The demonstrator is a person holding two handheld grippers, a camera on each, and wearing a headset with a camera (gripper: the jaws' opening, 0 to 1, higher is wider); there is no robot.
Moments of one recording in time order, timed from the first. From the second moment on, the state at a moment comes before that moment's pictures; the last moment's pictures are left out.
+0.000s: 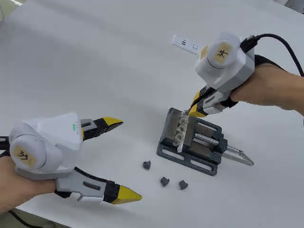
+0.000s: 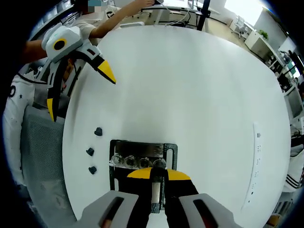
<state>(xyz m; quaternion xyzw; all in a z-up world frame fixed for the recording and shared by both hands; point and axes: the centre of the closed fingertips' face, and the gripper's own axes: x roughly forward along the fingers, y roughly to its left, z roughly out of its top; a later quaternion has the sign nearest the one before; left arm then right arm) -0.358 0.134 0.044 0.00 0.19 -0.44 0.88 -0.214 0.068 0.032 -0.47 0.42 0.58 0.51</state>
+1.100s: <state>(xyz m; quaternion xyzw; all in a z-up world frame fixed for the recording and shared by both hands) -0.357 0.133 0.042 0.00 0.19 -0.44 0.88 -0.218 0.073 0.026 -0.47 0.41 0.59 0.52</state>
